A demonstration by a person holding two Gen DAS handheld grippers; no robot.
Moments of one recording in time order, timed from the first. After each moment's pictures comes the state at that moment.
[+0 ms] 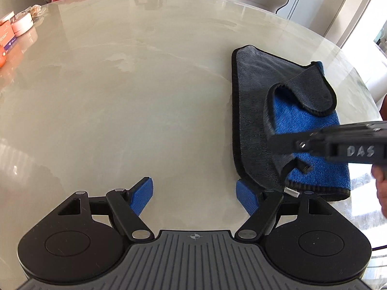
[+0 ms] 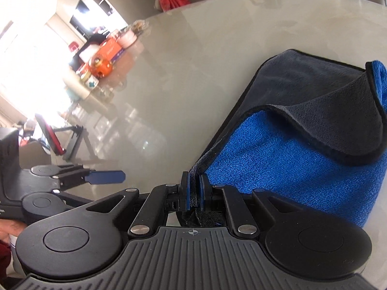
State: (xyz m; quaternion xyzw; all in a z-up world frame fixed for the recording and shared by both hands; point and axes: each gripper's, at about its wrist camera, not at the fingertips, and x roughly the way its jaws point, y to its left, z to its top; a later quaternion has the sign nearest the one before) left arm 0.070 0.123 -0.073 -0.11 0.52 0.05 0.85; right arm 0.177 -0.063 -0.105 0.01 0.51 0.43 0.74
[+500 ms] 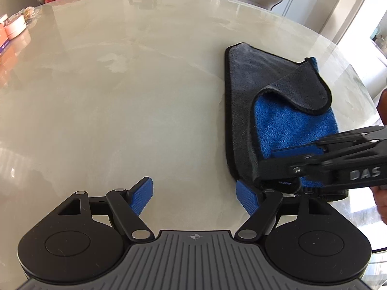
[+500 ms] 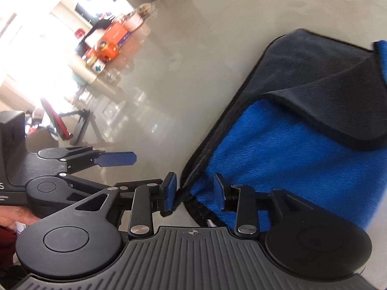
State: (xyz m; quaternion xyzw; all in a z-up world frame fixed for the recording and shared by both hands) left arm 0.088 0.113 -0.072 -0.10 0.52 0.03 0.85; right arm 0.177 -0.079 -0.104 0.02 0.53 0.43 0.73
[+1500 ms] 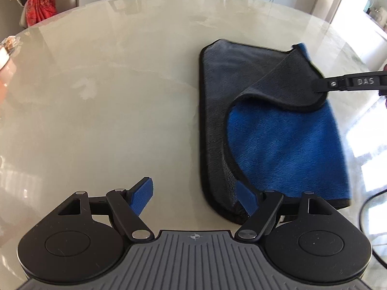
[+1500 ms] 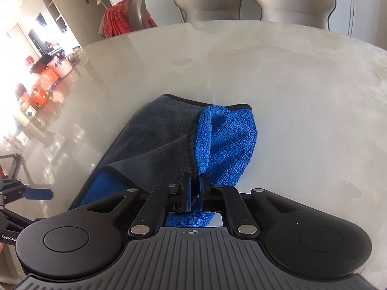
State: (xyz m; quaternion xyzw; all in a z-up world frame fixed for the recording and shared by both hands) left arm 0.119 0.084 -0.062 -0.05 0.52 0.01 0.85; right arm 0.264 -0.170 -0.104 -0.01 0.47 0.32 0.82
